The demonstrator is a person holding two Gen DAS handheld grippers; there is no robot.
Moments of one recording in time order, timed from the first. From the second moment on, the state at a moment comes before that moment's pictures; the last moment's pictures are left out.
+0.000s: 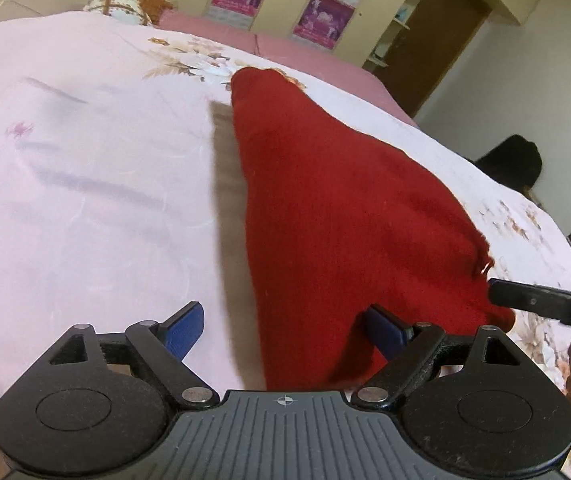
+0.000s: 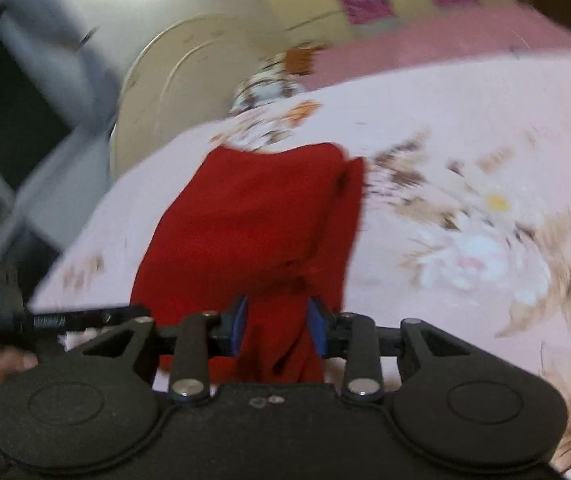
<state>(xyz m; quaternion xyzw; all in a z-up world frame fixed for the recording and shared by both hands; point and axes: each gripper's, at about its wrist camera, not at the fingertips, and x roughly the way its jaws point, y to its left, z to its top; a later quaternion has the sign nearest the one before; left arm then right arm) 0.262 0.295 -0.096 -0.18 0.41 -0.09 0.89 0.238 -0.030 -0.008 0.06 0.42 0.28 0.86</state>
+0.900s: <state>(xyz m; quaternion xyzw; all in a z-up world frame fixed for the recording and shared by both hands) 0.078 0.155 0.000 -0.06 0.33 0.01 0.94 0.083 -0.096 0.054 -0.01 0.40 0.21 0.89</state>
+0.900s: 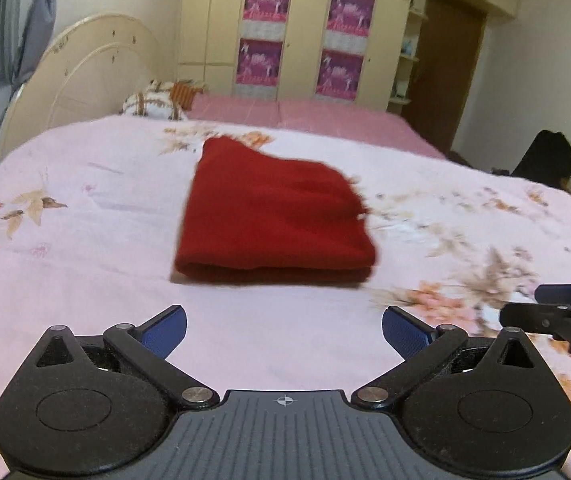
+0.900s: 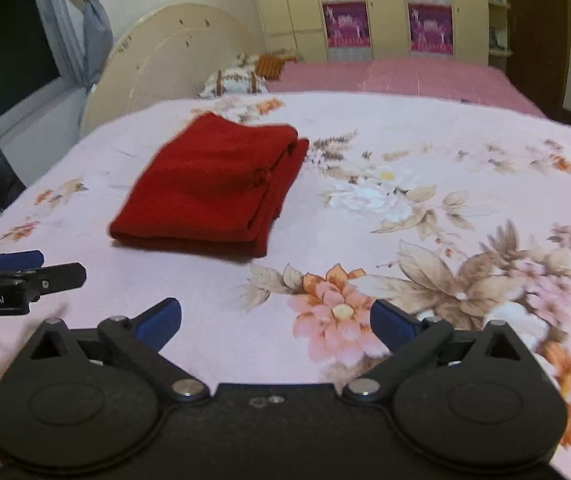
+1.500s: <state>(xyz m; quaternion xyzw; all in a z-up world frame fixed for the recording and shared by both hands) -0.057 0.116 0.061 -0.06 0.25 0.02 0.97 -0.031 -0.123 0.116 -0.01 0.32 0.21 0.92</state>
